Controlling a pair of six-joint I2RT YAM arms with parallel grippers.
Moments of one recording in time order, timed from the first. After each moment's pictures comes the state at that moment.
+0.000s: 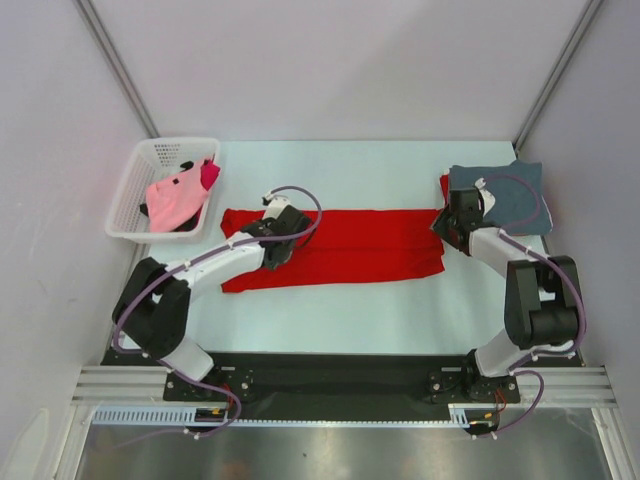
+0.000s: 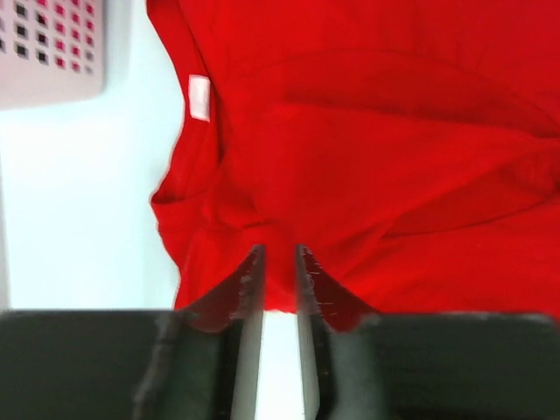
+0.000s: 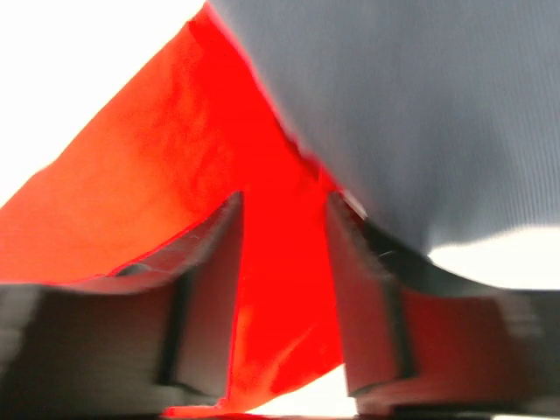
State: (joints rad) left arm -0.65 1.58 1.06 -0.62 -0.71 -0.44; right arm 0.09 1.61 0.92 -0.12 0.19 0.69
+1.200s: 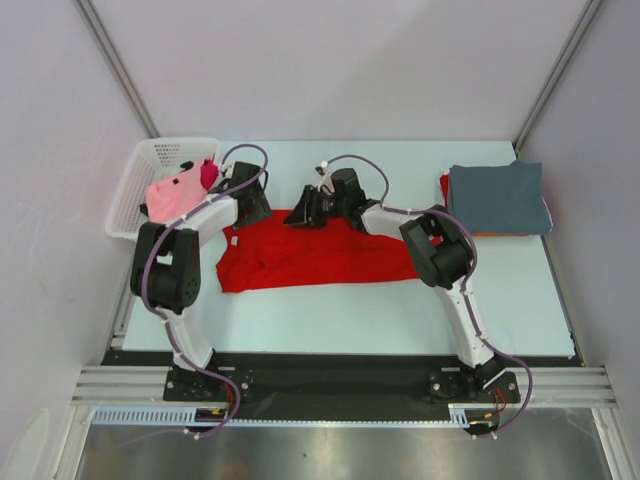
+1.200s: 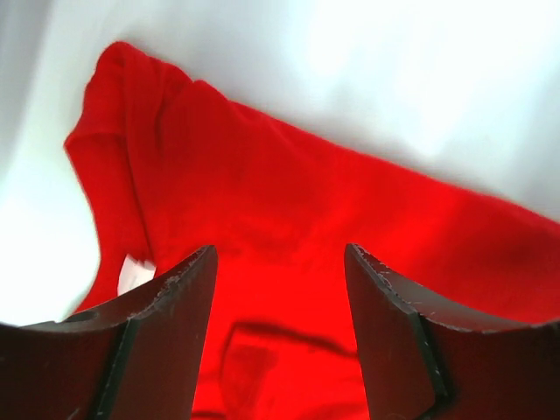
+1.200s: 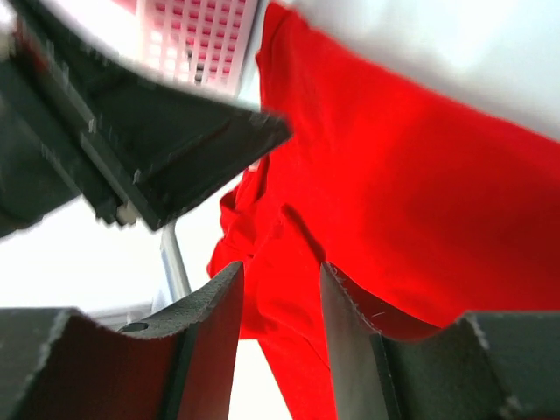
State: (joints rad) left arm -0.23 1.83 1.26 -0.39 -0.25 -0.55; right arm 0.59 2.31 1.61 0.28 -0.67 0.84
